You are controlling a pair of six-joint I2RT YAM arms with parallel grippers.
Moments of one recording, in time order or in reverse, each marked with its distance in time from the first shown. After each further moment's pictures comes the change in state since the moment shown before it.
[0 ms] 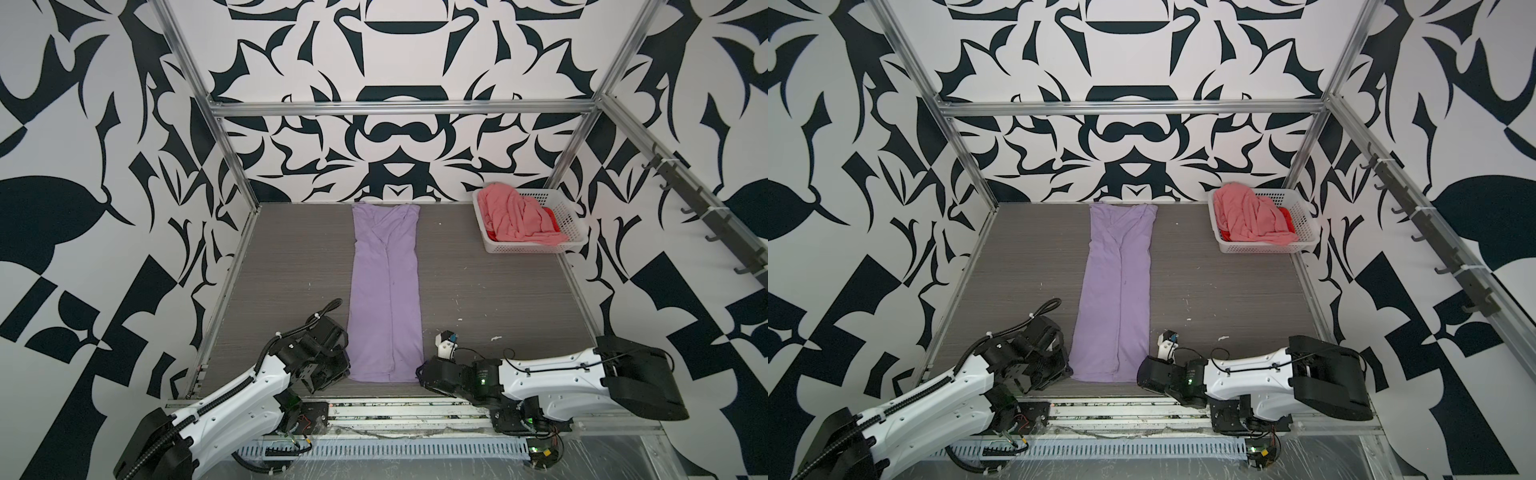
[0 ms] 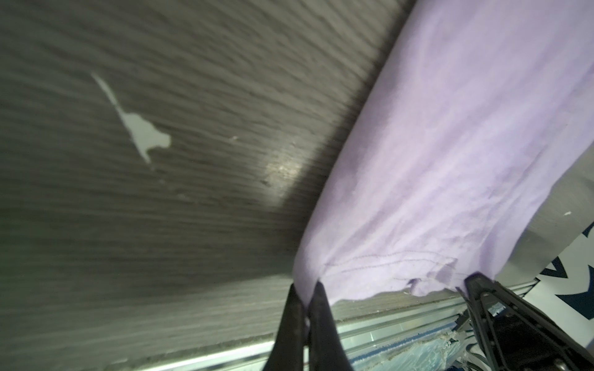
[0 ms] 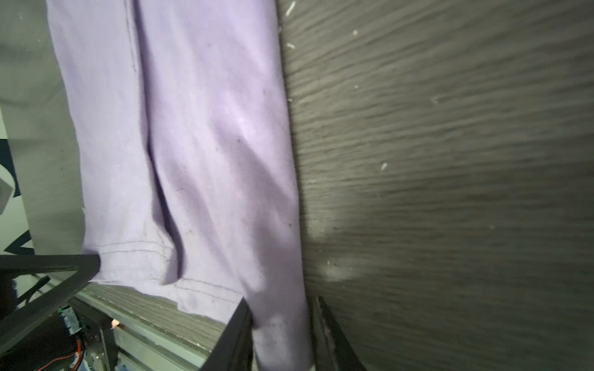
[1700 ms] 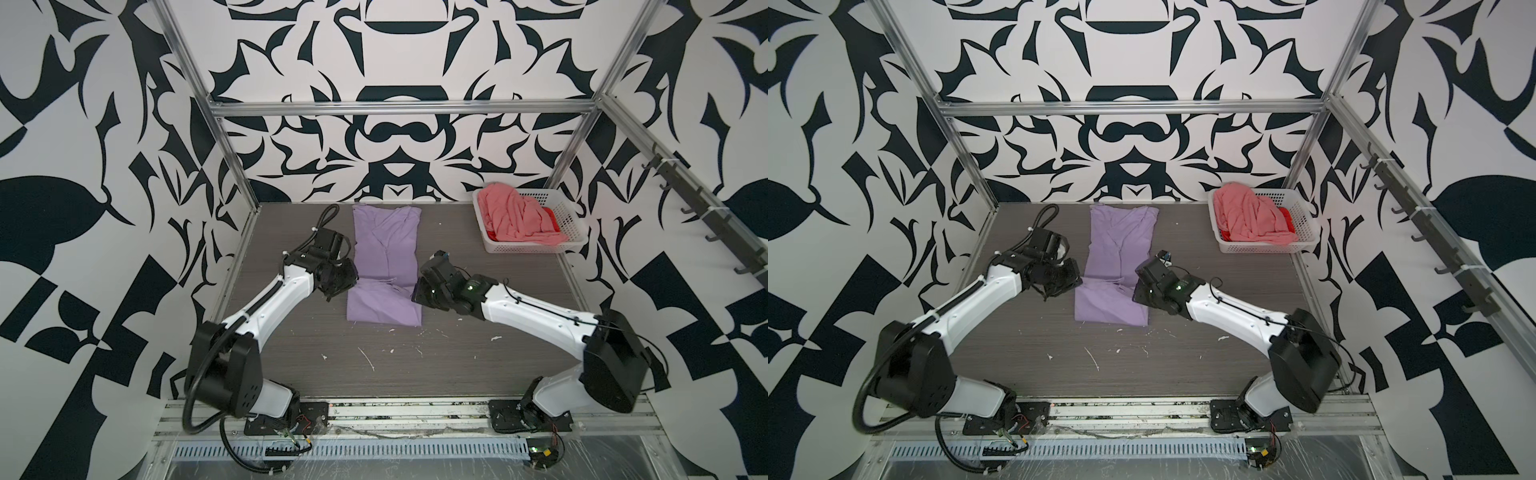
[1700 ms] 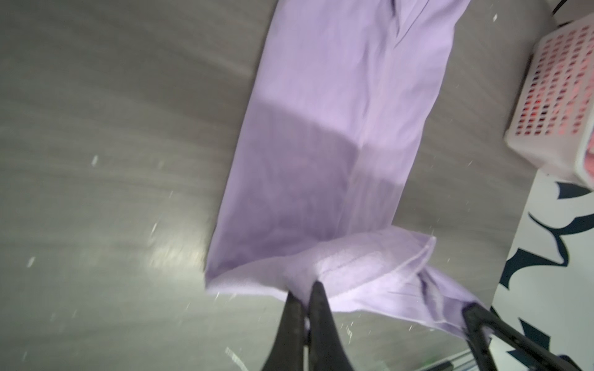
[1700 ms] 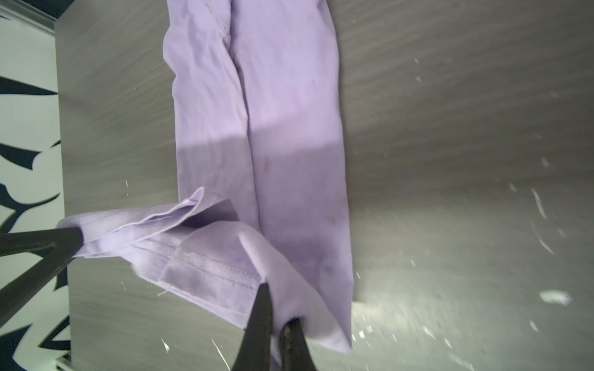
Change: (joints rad) left arm 0.361 0.670 0.788 0.061 -0.013 0.456; right arm -0.632 0.273 0.661 -0.311 -0.220 -0.603
